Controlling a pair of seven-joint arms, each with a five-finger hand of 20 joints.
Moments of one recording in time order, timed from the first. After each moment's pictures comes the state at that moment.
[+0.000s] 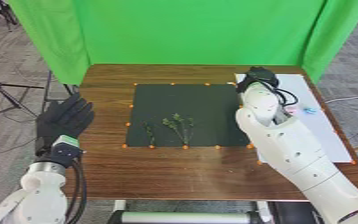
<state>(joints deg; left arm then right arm) 119.5 -47.9 -88.4 -119.8 9.0 19.7 25.2 -58.7 -66.2 53.6 -80.7 -137.9 -14.4 49.7</state>
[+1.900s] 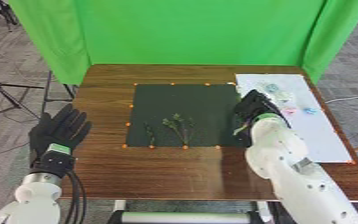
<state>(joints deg) 125.4 -49.5 -91.8 -122.3 0.1 19.1 26.4 -83.2 -62.2 64.1 -110.8 -119.3 -1.0 52.1</state>
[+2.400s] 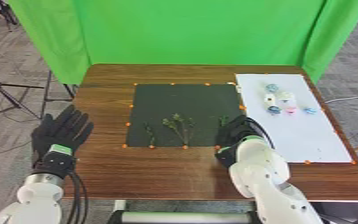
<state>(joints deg) 125.3 -50.3 -91.6 -122.2 0.0 18.9 25.5 -91.9 -72.1 66.4 -111.7 -118.5 1.9 55.9</state>
